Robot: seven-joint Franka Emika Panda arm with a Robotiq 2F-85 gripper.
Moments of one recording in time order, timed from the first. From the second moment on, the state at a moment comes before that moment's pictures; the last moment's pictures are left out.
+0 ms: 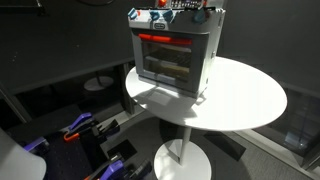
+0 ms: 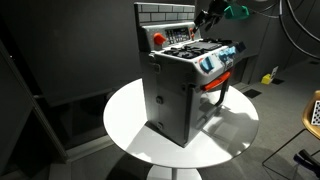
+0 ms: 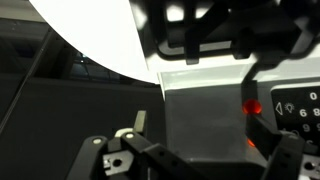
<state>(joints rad) -0.03 0.35 0.05 -1.66 0.08 2.66 -0.14</state>
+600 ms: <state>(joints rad) -0.06 0.36 0.08 -1.64 0.10 2.66 -0.21</state>
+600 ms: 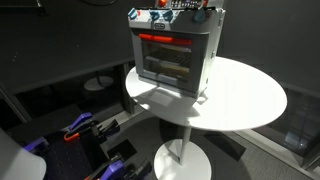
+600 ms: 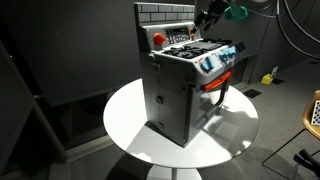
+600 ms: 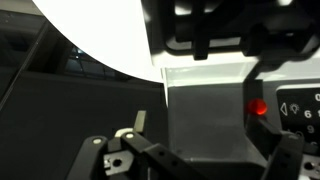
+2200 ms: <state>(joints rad) -0.07 0.27 0.10 -1.73 0.17 2.66 -0.24</state>
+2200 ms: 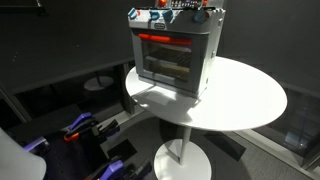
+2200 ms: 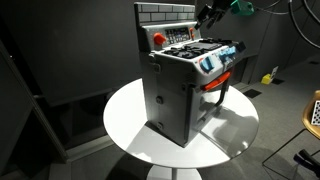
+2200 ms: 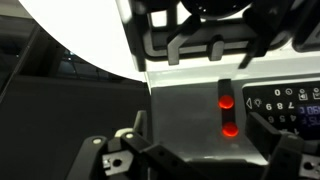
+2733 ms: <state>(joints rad) -0.07 0.29 0.10 -1.72 0.17 2.66 -0.24</state>
